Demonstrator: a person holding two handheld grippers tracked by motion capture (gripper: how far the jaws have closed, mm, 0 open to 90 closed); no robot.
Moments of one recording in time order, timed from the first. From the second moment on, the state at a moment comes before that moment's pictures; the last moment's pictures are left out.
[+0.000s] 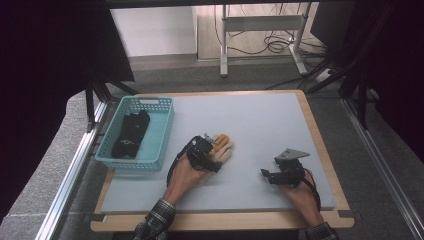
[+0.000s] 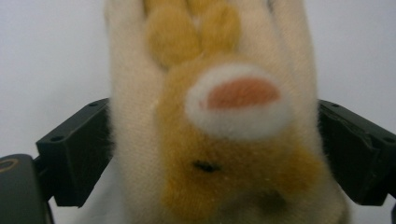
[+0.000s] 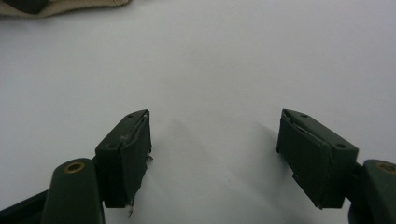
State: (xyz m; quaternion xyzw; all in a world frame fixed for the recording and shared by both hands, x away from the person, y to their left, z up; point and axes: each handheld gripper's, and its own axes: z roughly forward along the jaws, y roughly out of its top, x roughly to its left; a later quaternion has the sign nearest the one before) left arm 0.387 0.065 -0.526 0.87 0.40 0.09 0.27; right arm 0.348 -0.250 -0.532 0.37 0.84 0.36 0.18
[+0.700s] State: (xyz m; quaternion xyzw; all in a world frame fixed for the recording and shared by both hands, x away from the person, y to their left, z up) left arm 0.386 0.078 -0.519 0.87 0.40 0.08 0.27; right arm 0.348 -0.249 -0.532 0.37 0.84 0.36 0.18
